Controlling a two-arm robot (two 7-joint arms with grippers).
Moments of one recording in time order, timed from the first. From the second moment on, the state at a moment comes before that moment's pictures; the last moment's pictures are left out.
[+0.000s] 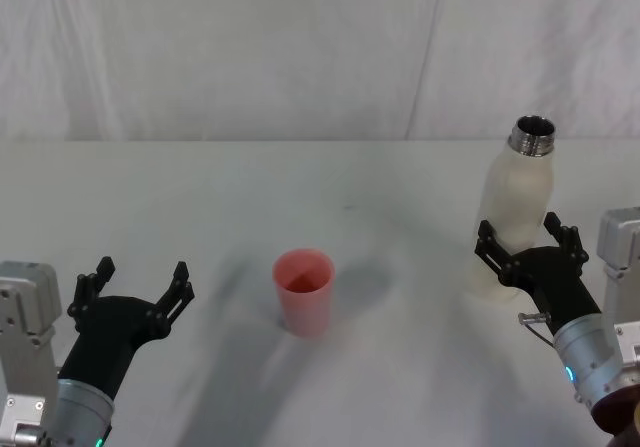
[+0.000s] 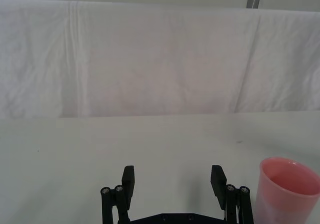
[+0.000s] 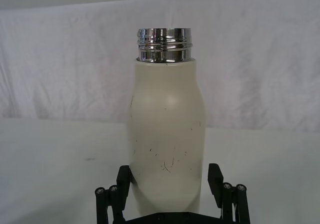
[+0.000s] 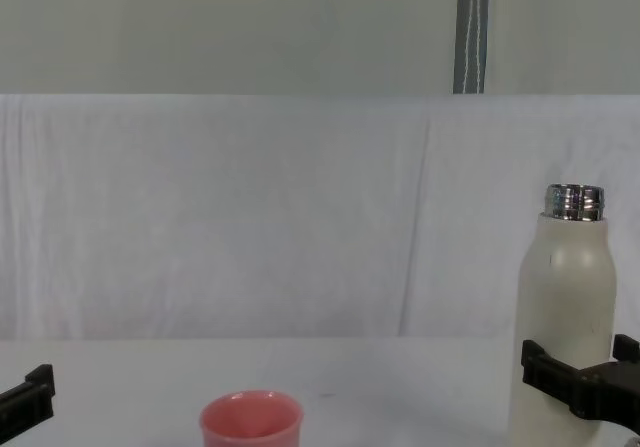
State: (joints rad) left arm 0.27 0.24 0.04 -1.85 -0.25 -0.02 -0.02; right arm 0.07 0.04 -0.13 -1.46 0.09 -0.11 0.12
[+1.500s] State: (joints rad) left arm 0.27 0.24 0.04 -1.85 -0.25 -0.02 -0.02; right arm 0.13 0.04 -0.15 -1.40 0.10 -0.13 0.13
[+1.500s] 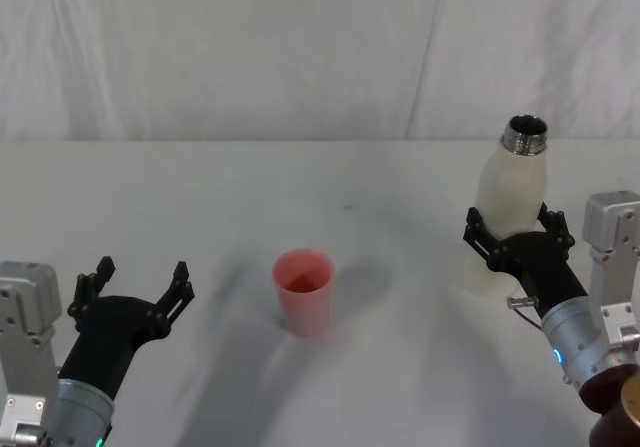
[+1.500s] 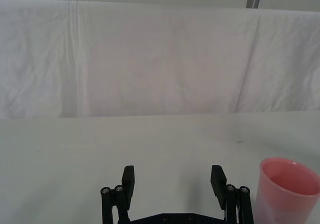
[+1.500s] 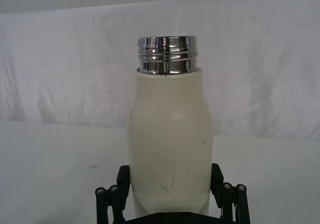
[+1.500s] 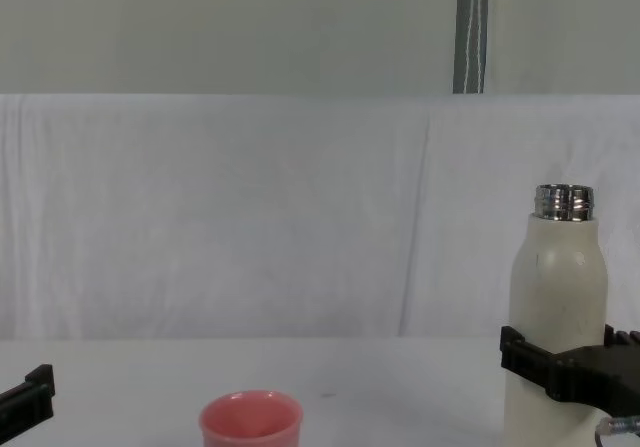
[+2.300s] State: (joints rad) left arm 0.27 0.24 0.04 -1.85 -0.25 -0.02 -0.02; right arm 0.16 0.07 -0.19 -1.43 0.05 -0.11 0.15
